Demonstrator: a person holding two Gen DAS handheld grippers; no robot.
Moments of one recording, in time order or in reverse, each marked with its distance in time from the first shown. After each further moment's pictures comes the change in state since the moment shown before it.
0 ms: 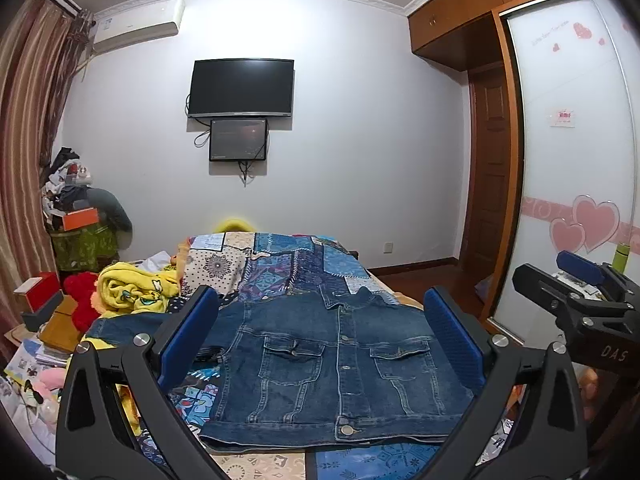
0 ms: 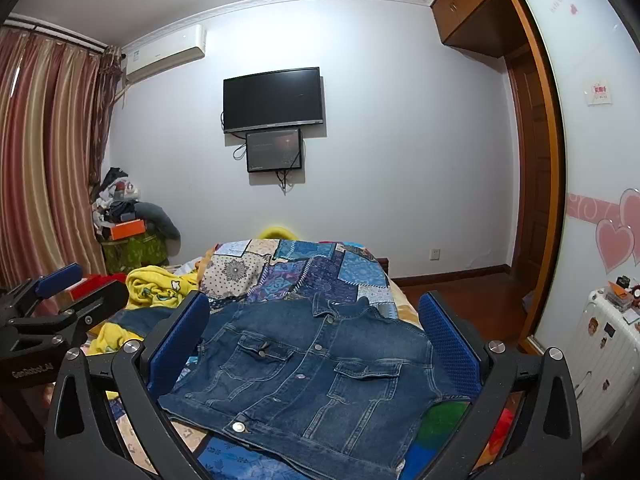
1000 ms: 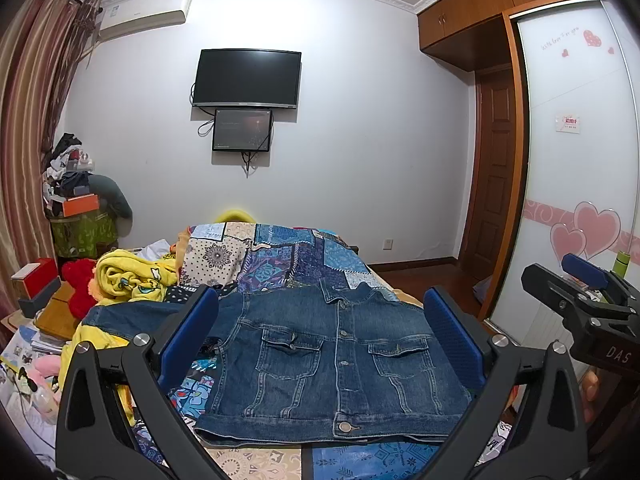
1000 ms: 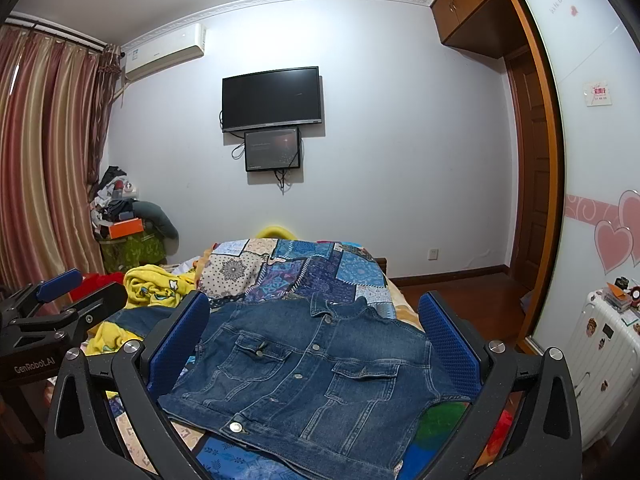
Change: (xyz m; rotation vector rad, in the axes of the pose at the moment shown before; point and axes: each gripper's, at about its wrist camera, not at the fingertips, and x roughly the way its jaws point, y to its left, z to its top) left arm 0.002 0.011 0.002 -0.040 0.027 -0.005; right arm 0.003 0.001 0.000 -0.002 0.003 -0.005
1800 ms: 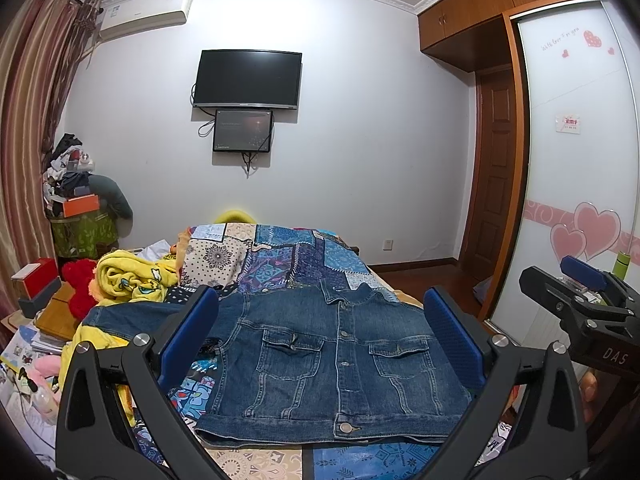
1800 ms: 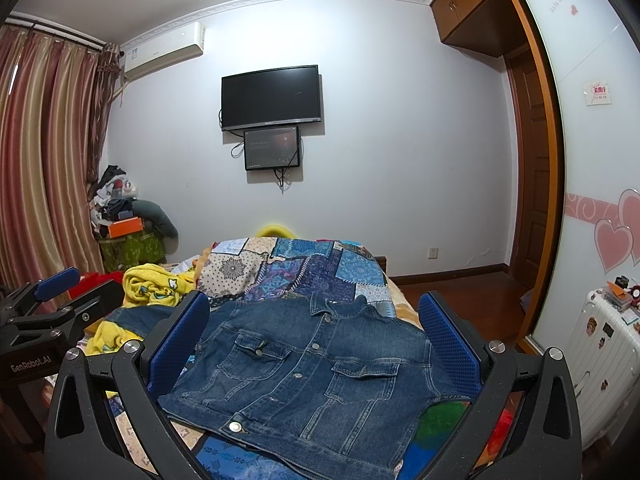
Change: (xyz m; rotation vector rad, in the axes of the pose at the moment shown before) left arm 0.001 0.000 0.000 0.000 0.000 0.001; right arm 0.001 -0.002 0.000 0.000 0.003 -0.001
